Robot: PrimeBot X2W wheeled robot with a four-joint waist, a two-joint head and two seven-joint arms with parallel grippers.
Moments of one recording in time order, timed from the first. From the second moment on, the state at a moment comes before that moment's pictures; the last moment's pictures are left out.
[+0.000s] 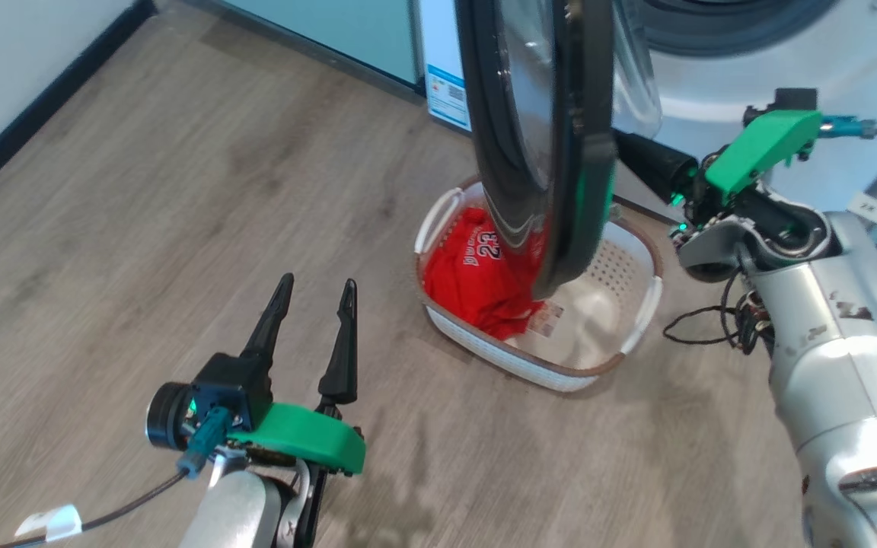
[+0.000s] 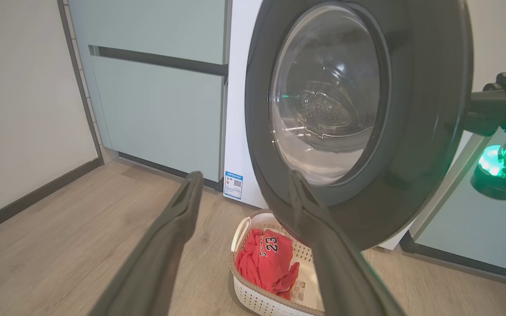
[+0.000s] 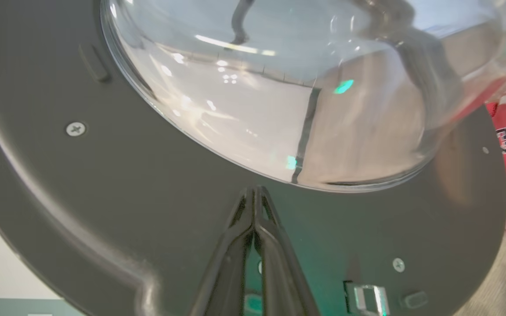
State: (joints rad) left arm -0.12 0.04 -0.32 0.09 -0.24 0.13 -0.26; right arm -0.84 -0.08 0.04 0.88 1.38 0.13 0.63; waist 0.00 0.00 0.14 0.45
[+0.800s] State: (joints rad) left arm -0.07 0.04 -0.25 0.09 -0.24 0.11 -0.26; right arm -0.83 -0.07 0.35 0.91 1.65 0.13 0.49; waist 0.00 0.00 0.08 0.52
